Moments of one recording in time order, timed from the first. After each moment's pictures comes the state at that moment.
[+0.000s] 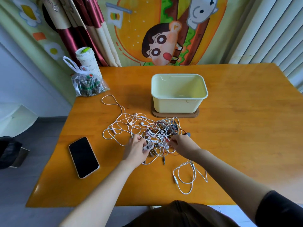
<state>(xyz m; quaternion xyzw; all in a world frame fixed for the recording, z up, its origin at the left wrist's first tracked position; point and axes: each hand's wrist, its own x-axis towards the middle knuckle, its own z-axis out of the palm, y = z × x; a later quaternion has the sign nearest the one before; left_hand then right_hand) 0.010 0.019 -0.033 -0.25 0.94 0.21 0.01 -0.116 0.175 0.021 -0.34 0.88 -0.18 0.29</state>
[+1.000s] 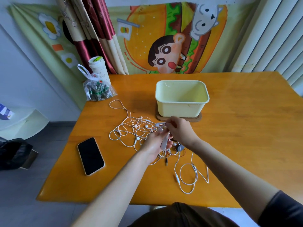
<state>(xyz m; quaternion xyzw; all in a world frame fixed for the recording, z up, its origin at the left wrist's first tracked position) -0.016 0.075 0.060 -0.34 0.50 0.80 -0.02 -0.103 0.154 0.085 -0.34 0.84 -0.38 0.16</state>
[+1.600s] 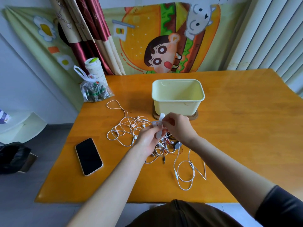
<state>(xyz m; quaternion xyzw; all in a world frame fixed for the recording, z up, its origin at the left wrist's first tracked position) -0.020 0.072 0.076 -0.37 0.37 0.85 -0.10 -0.104 0.163 0.089 -0.36 0.84 -0.39 0.11</state>
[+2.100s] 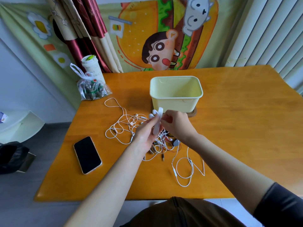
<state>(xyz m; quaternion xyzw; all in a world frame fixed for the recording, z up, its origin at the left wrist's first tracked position) -0.020 0.070 0.081 -0.37 0.35 0.85 -0.12 -0.102 0.165 0.090 -0.37 0.84 -0.38 0.09</state>
